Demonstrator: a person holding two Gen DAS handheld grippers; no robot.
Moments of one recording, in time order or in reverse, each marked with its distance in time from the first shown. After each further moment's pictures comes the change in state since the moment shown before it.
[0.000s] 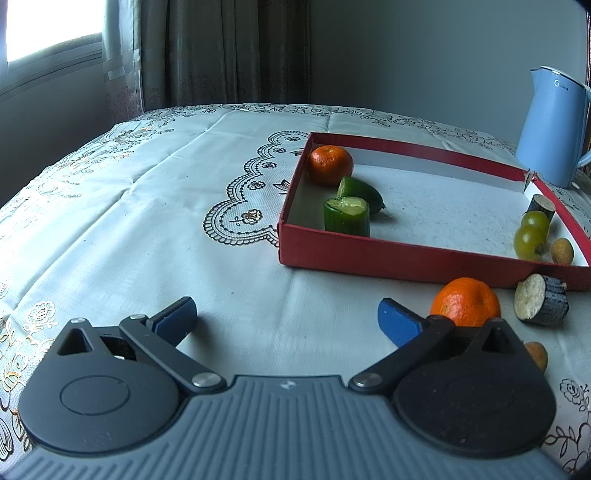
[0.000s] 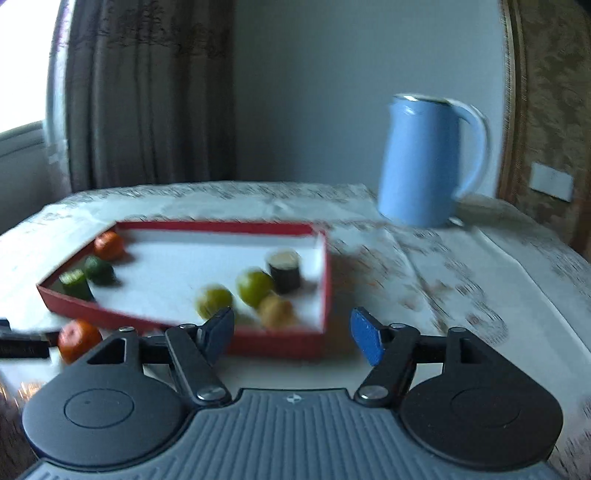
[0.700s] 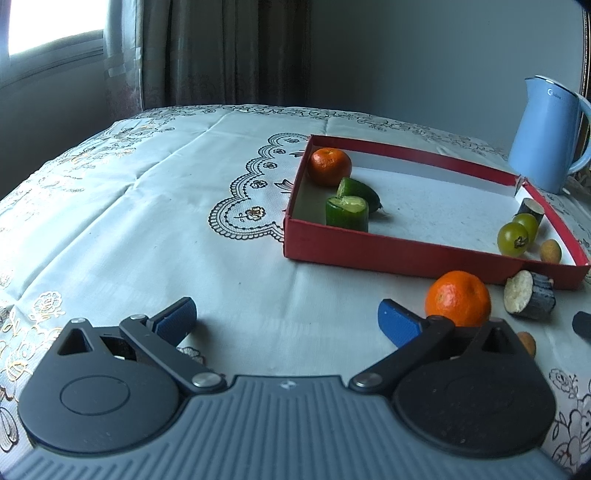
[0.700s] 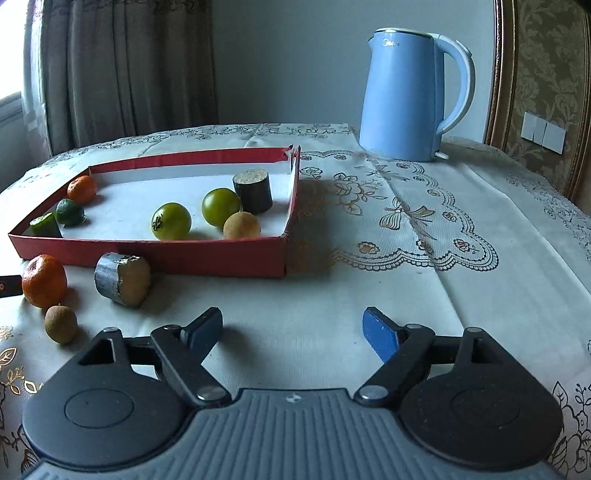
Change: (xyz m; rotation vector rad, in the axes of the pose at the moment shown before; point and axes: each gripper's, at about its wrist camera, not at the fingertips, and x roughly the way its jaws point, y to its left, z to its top) left arm -0.012 0.009 -0.005 -0.017 -0.008 -0.031; right arm 0.021 -0.015 -0.031 0.028 0.152 -0.022
